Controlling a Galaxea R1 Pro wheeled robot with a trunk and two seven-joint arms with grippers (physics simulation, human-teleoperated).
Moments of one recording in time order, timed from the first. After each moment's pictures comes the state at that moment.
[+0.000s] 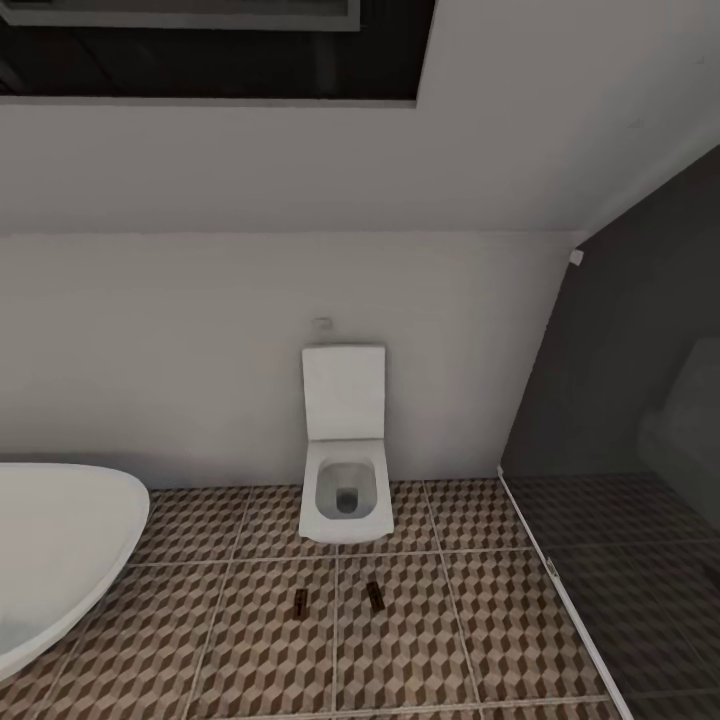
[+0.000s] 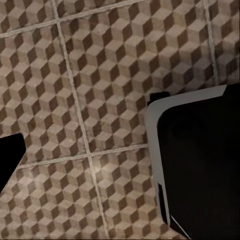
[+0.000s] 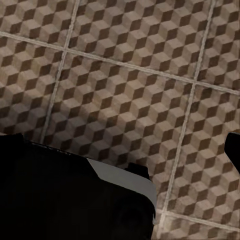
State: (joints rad) left arm -0.18 0.14 -0.43 0.08 0.29 -0.39 -0.06; right arm -0.27 0.09 0.26 -0.01 0.05 -0.34 -0.09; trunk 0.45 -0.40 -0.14
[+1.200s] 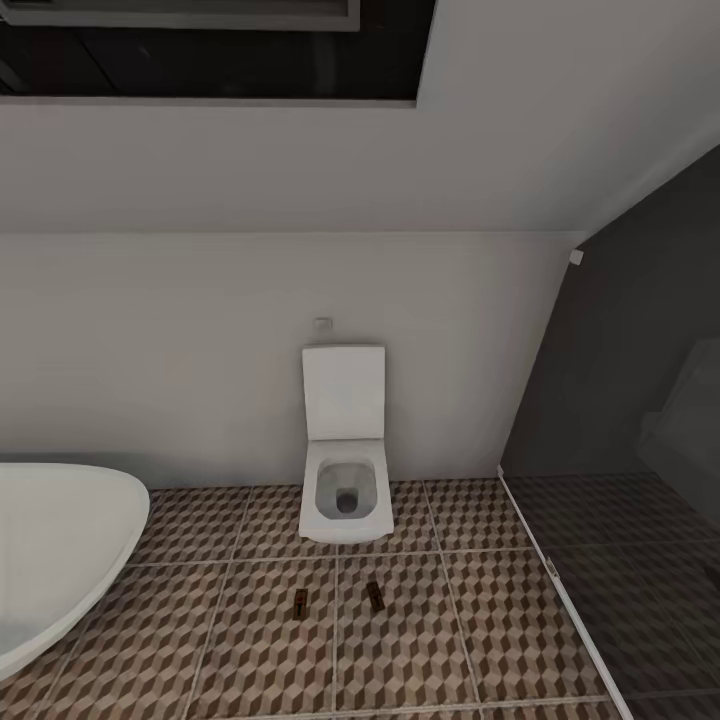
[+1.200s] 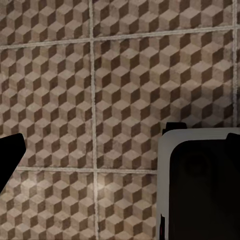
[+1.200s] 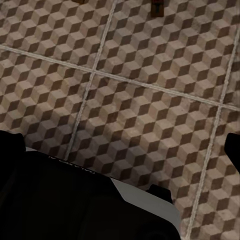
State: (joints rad) left arm -0.17 0.13 -0.37 0.07 0.39 -0.48 0.02; right arm -0.27 0.10 0.27 -0.02 0.05 -0.42 0.00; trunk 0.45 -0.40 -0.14
